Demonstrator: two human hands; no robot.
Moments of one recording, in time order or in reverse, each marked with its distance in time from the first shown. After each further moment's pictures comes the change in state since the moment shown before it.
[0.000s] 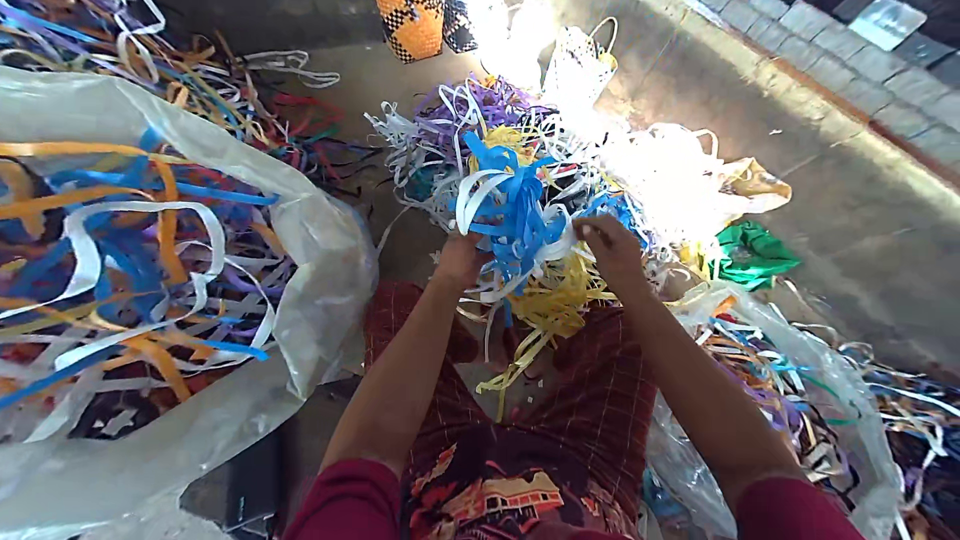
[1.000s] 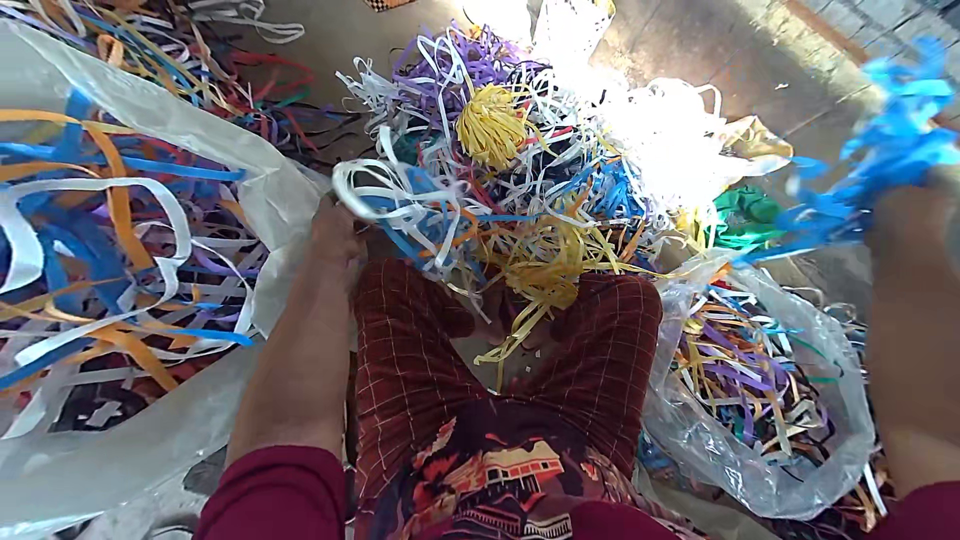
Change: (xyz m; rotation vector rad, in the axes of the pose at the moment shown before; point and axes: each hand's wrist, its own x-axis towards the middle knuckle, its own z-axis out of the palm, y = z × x) left_hand 0.020 0.067 -0.151 0.359 0.499 -0.034; right_hand -0.016 0.050 -0.242 -0.245 0.553 0.943
